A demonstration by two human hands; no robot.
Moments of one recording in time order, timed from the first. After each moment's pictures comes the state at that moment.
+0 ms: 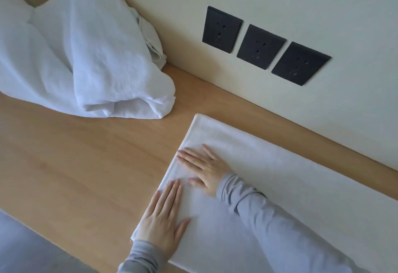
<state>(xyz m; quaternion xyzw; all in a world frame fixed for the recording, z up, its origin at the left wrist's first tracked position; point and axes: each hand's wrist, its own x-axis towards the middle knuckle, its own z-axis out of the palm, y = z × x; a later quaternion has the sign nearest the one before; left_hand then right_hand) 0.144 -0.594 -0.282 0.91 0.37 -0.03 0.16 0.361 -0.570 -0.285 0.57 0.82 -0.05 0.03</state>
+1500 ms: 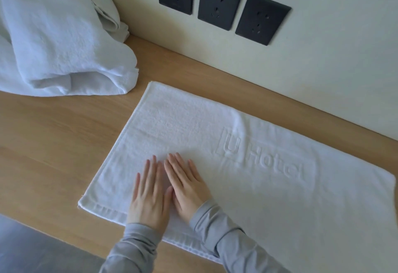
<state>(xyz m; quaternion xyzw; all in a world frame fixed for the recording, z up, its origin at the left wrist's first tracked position) 0.182 -0.642 -0.266 0.87 0.46 0.03 0.16 0.303 -0.686 -0.274 0.71 0.70 -0.08 -0.07</state>
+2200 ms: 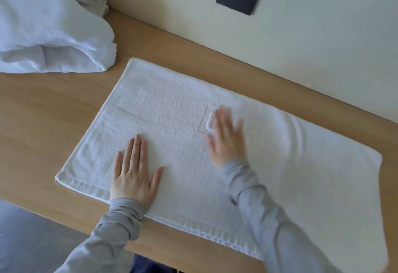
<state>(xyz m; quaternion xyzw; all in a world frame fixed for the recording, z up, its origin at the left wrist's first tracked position) 0.190 -0.657 -0.290 0.87 0.48 -0.02 0.09 0.422 -0.711 -0.277 0.84 0.54 -0.03 -0.08</state>
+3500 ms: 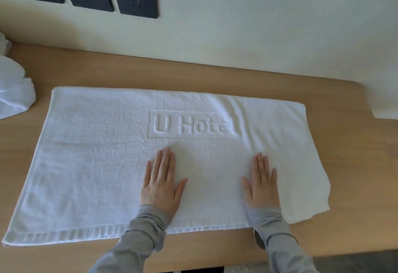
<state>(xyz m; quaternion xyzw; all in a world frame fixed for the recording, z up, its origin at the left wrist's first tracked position) 0.277 -0.718 -0.272 0.96 0.25 -0.03 0.15 0.420 -0.926 -0.262 0.96 0.25 -0.13 -0.02</state>
